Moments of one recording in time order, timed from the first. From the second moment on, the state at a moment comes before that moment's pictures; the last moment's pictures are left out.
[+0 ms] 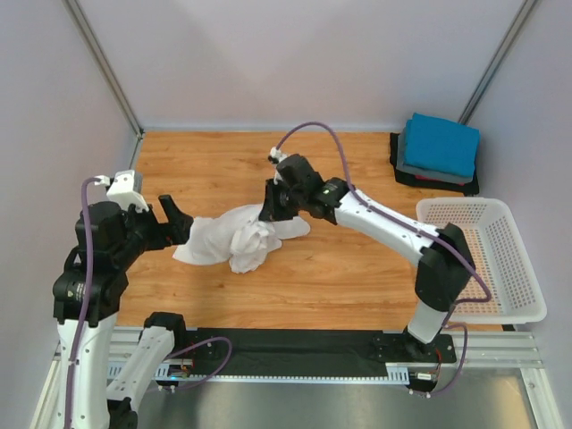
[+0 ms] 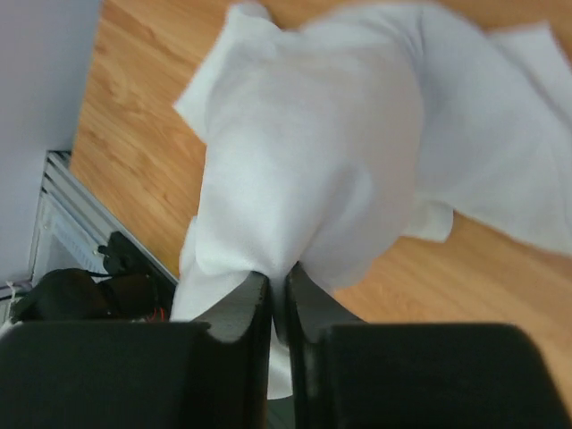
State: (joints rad) left arm -0.09 0.69 1.25 -0.99 0.11 -0.25; right arm 0.83 1.71 1.54 -0.46 -0.16 0.60
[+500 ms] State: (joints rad) left arm -0.11 0.62 0.66 -0.79 0.31 -0.76; right arm 0.74 1.67 1.33 -0.66 -0.17 0.65
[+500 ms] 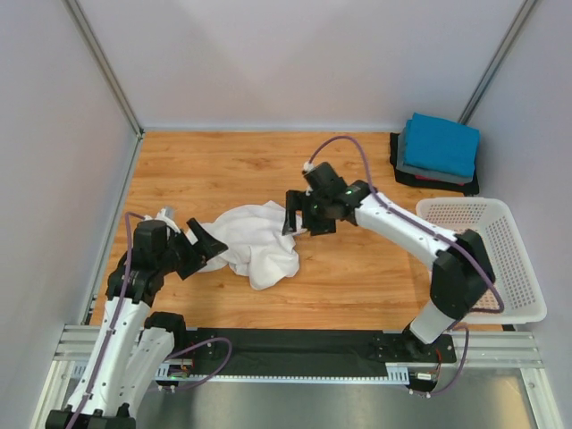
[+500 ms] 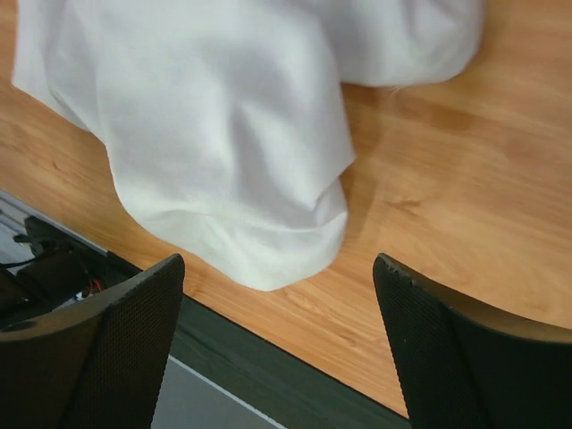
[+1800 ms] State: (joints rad) left arm -0.67 1.20 0.47 -0.16 0.17 -0.94; right arm 0.58 1.42 1.13 -0.76 -0.07 0.61
